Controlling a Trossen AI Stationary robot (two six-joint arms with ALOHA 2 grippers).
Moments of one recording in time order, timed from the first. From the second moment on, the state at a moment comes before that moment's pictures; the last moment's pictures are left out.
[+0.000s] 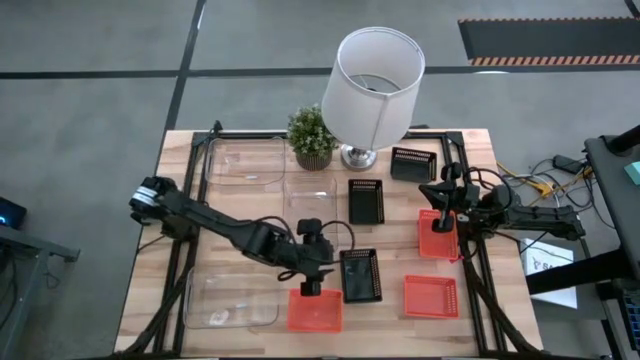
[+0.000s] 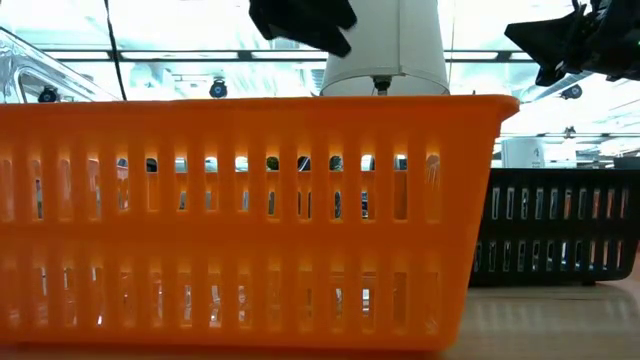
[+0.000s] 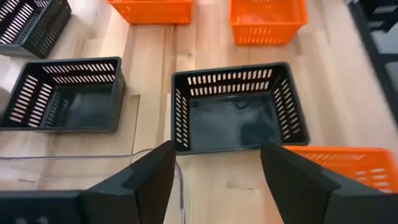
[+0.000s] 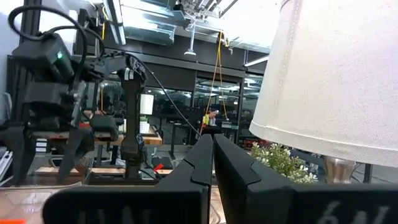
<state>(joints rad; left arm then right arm) -0.36 1.73 1.44 -0.50 -0.32 -0.22 -0.05 0.02 0.03 0.35 0.13 -0.18</state>
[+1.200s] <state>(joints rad) -0.30 1.87 1.37 -0.39 -0.30 -0.32 -0.05 0.02 0.03 0.34 0.13 -0.16</state>
